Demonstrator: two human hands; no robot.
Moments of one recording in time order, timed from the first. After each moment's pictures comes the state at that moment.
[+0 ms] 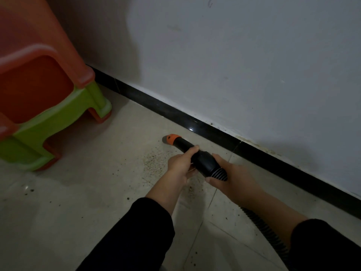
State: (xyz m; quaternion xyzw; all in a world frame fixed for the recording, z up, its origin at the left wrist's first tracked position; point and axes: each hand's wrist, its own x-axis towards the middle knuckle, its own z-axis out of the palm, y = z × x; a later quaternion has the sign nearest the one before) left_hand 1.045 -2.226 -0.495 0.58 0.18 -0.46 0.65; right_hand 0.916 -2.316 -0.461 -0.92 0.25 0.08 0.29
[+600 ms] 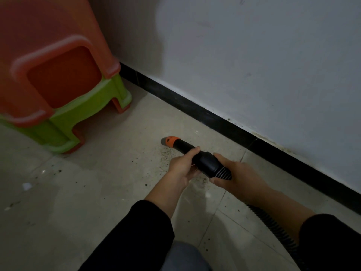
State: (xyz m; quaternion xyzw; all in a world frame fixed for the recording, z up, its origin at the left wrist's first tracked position) left_hand 1.046 -2.166 -0.487 0.54 0.22 -0.47 0.67; right_hand 0.926 -2.281 -0.452 -0.94 0.17 0.11 0.28
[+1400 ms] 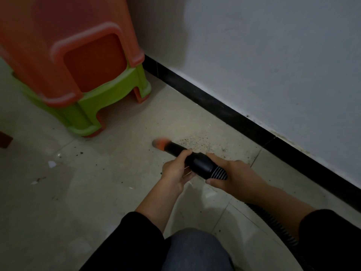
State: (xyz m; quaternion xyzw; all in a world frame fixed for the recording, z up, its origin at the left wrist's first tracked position) left_hand 1.041 -2.097 -0.496 0.52 0.27 -0.39 0.71; right_hand 0.944 -2.234 -0.453 -0.95 0.07 0.13 0.27
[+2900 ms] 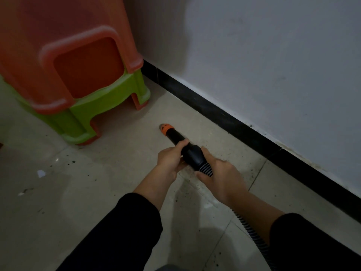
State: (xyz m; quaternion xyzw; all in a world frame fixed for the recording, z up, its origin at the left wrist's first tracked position) left_hand 1.099 -2.126 -0.503 0.57 0.22 -0.36 0.70; right_hand 0.989 -2.226 -0.485 -0.95 0.16 0.04 0.25
